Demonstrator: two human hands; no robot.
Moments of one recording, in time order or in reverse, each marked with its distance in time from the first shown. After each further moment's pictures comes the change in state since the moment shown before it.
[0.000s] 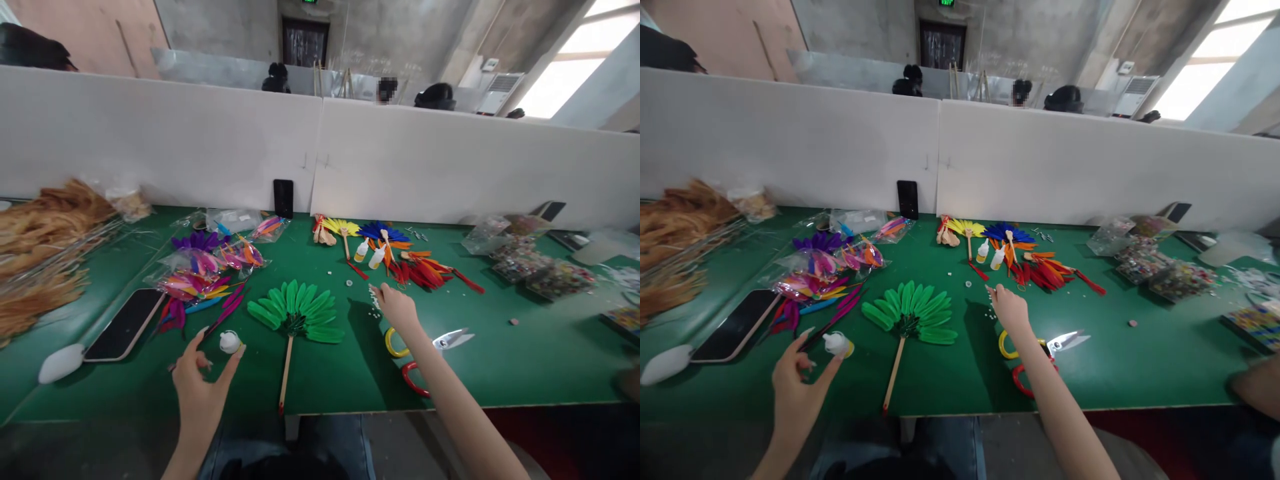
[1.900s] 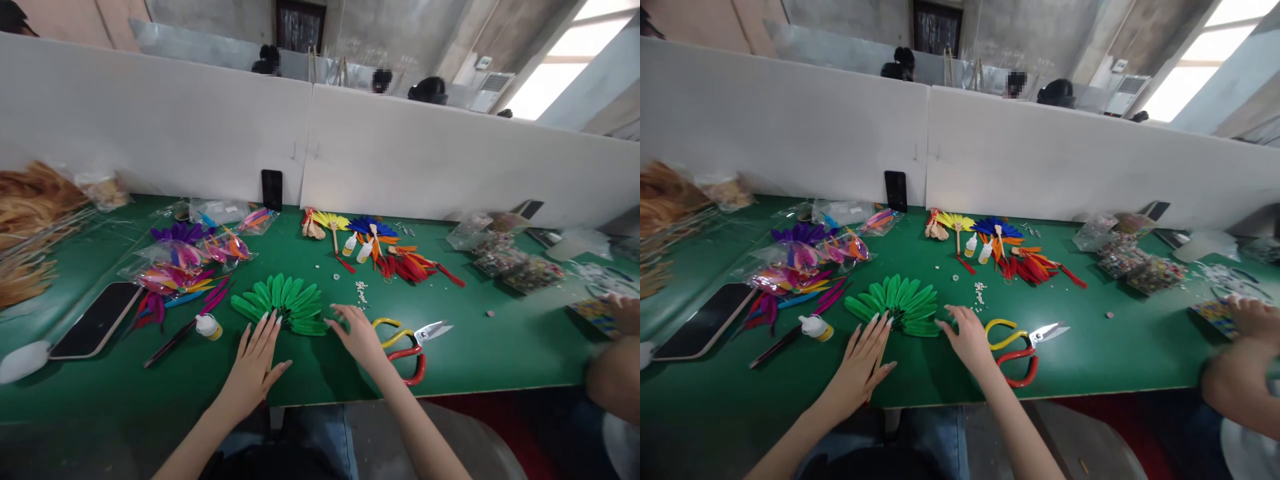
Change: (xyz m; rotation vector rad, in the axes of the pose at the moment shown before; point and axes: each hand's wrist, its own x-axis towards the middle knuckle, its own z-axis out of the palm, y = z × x) left_hand -0.023 0.032 0.058 0.252 -0.555 0.790; right_hand -0.067 -0.042 0.008 0.663 0.216 -0.349
